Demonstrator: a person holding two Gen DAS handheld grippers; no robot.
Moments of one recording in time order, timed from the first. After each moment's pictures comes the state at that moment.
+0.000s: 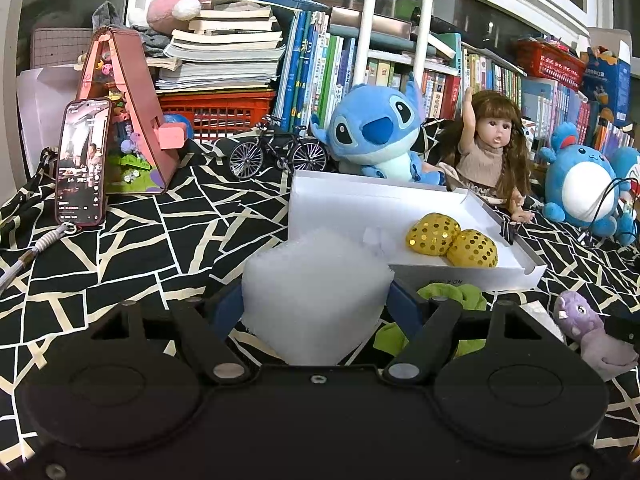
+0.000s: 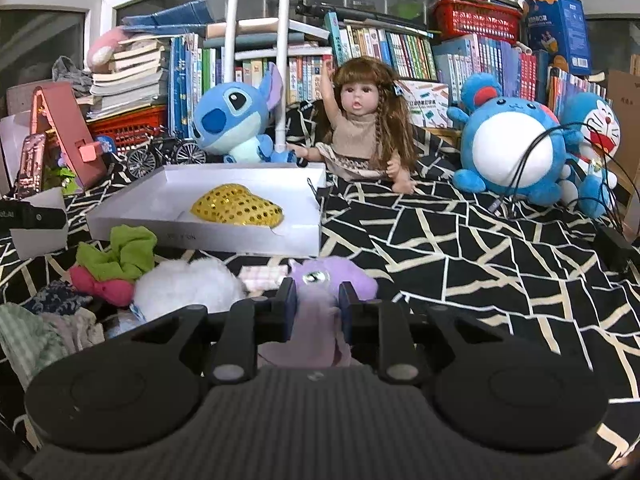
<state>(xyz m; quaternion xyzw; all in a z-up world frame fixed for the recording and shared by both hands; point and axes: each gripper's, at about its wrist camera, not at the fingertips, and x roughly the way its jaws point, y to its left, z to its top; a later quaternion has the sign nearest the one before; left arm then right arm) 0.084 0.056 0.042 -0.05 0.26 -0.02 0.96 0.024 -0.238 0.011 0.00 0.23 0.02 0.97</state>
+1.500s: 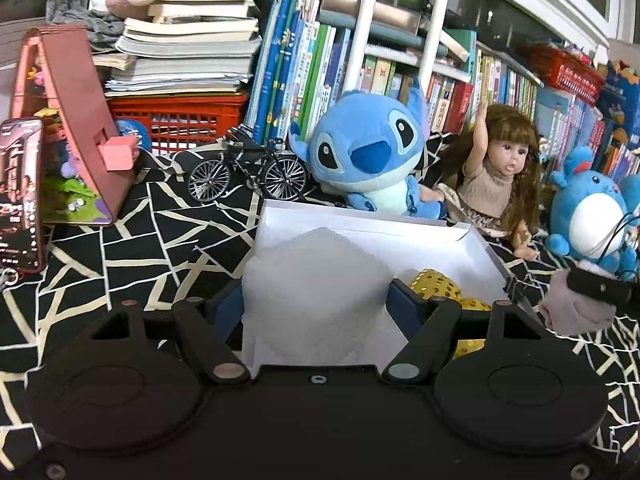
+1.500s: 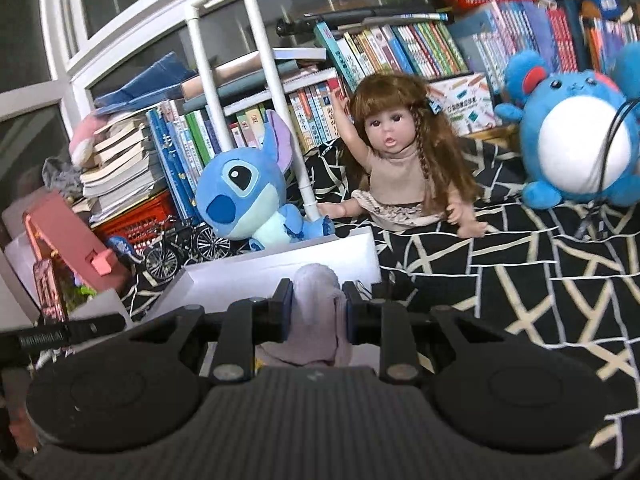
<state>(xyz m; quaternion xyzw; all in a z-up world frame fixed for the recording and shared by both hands) 0.197 0.047 0.073 -0.08 0.30 -0.04 0.95 0.160 -0.250 0.061 0.15 0.22 0.07 0.96</state>
